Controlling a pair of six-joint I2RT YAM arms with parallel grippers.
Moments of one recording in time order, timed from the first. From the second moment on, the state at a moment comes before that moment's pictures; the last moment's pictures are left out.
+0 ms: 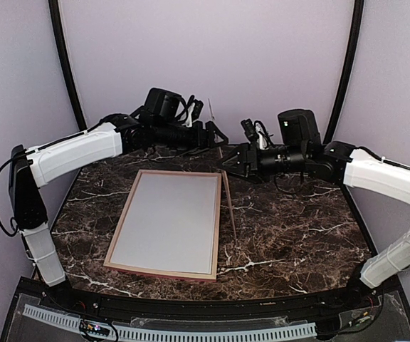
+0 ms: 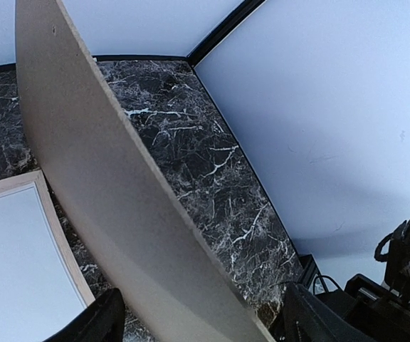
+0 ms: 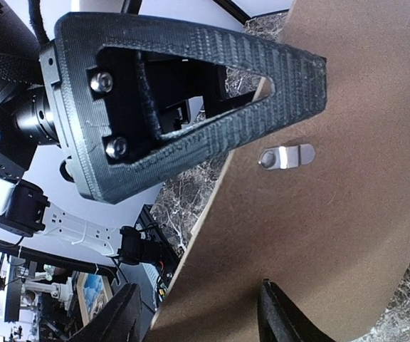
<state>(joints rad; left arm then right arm) -0.77 1.82 1.71 -0.38 0.27 -0.64 0.81 1.38 1.20 -0.23 -0.45 0.75</state>
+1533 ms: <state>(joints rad) -0.71 1.82 1.64 -0.47 0.26 -0.62 0.74 1.35 1.00 -0.11 -0.54 0.77</state>
